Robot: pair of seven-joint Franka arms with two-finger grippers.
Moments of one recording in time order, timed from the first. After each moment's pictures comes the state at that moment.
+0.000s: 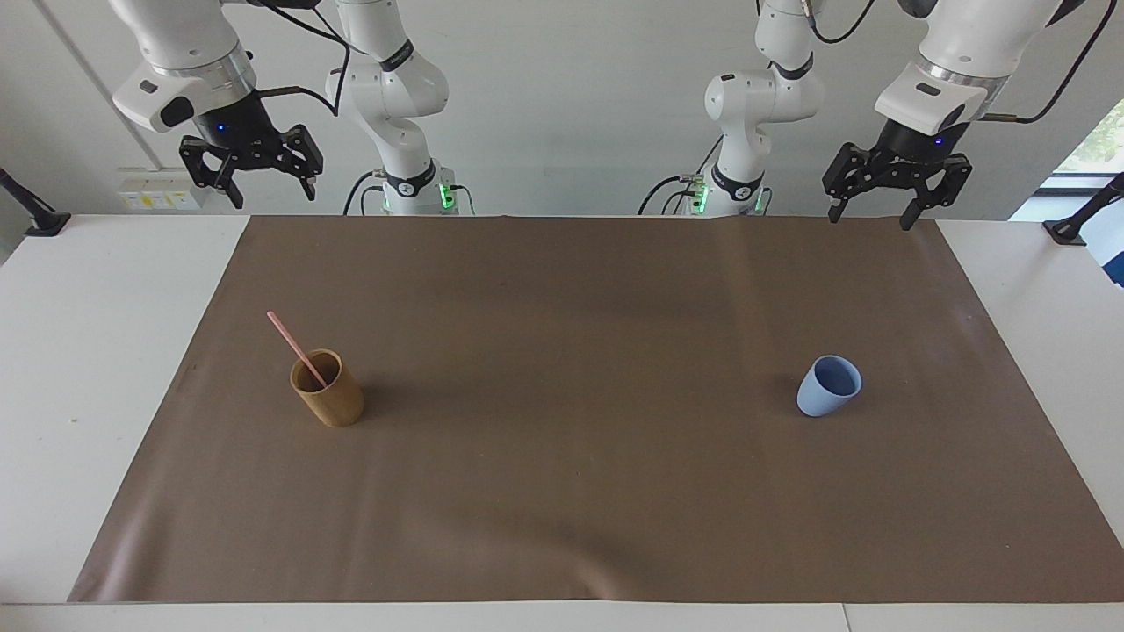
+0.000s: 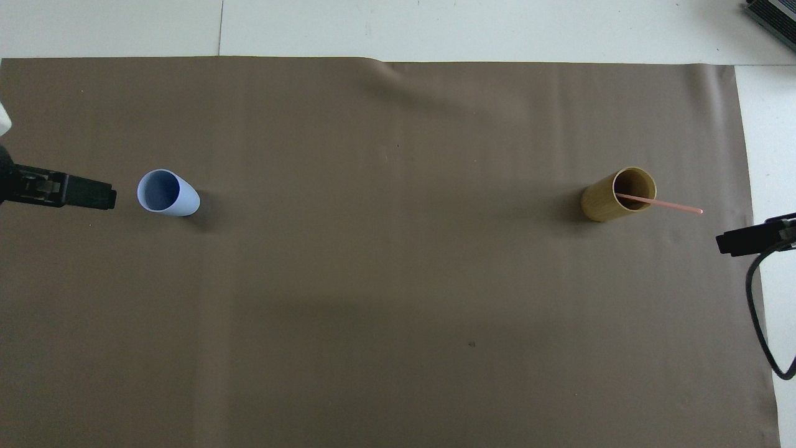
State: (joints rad) left arm 0.03 -0.04 -0.15 -1.57 -0.02 1.64 0.06; right arm 0.05 -0.10 -0.08 -1.60 -0.03 1.47 -0.28
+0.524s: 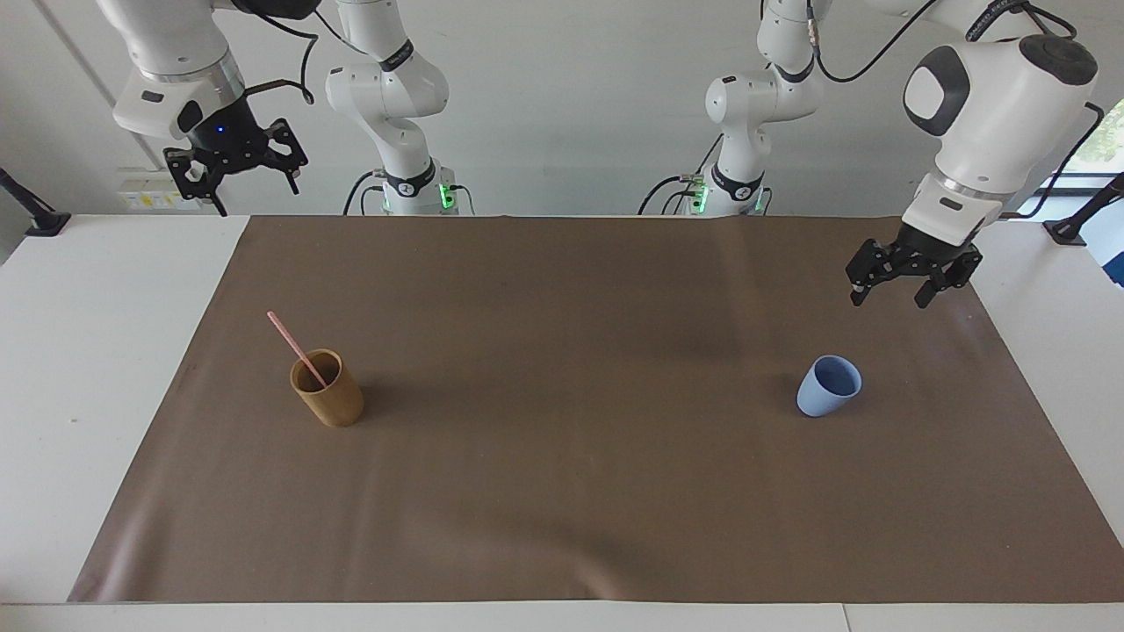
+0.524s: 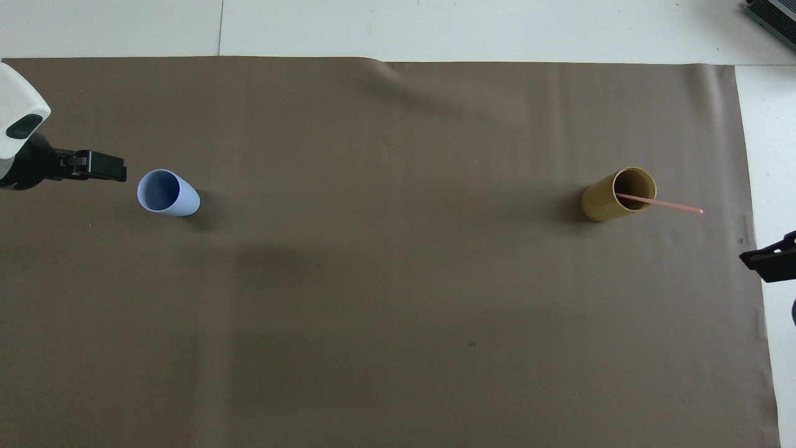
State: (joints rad) left arm 0.12 0.06 -0.14 -1.74 -0.02 1.93 0.06; right arm 0.04 -0.10 -0.08 -1.63 -0.11 1.51 -0.69
